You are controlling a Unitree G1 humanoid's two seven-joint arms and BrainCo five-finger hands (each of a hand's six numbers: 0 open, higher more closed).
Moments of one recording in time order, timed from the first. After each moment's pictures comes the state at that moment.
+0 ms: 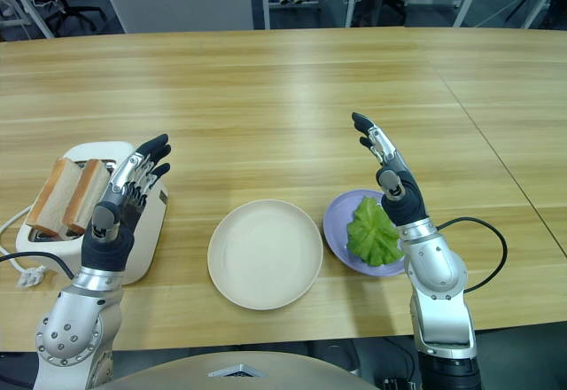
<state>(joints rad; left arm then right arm) 0.48 0.18 0.04 -0.86 0.00 0.00 -0.18 0.14 -0.29 -0.05 -0.47 -0.03 -0.17 0.24</state>
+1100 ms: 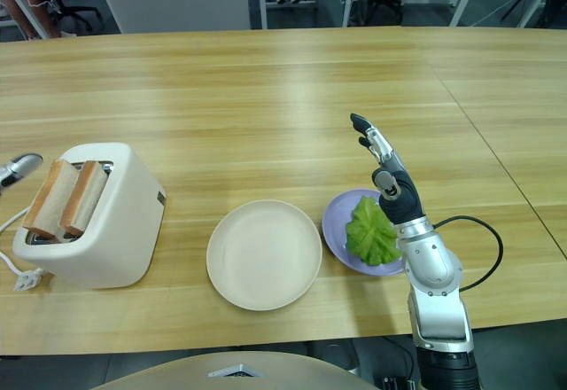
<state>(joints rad) 0.47 0.62 0.54 -0.74 0.80 0.40 -0.30 0.12 -0.29 -0.05 -0.39 -0.05 -0.23 0.22</state>
